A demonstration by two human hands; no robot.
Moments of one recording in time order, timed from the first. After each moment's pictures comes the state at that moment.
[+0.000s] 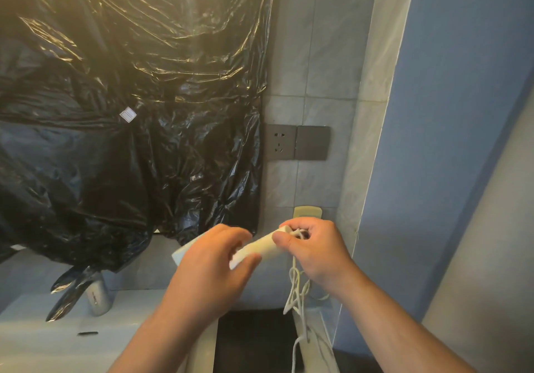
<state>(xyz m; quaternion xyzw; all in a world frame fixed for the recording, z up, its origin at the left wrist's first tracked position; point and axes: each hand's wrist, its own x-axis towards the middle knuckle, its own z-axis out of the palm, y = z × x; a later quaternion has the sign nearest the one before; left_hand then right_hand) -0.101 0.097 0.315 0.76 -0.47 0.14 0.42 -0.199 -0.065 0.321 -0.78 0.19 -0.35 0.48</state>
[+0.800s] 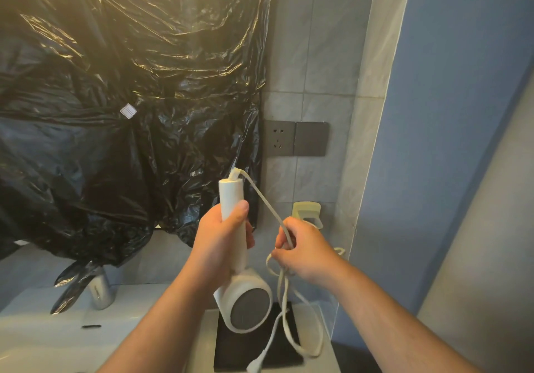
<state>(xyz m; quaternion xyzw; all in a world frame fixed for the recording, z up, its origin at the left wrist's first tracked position) -0.080 0.051 0.316 0.53 -0.30 -0.18 0.77 -0.192 -0.074 0.303 -0.88 0.23 -0.22 0.35</state>
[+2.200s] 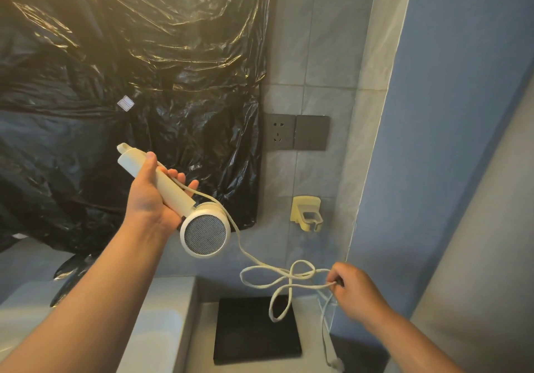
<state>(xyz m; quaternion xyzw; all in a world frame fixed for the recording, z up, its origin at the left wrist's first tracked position) 0.013 0.075 0.349 0.33 -0.04 -0.21 0.92 -0.258 -0.138 0.207 -0.89 0.34 -0.18 0.23</state>
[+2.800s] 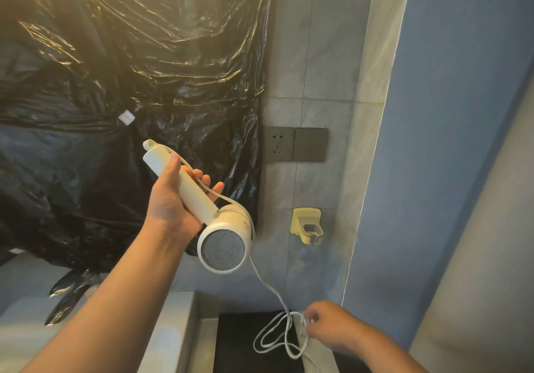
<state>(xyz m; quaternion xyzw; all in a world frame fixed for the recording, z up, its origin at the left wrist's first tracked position) -0.016 0.057 0.369 0.30 -0.13 -0.24 0.92 -0.228 -0.118 0.194 -0.88 0.35 0.04 0.30</state>
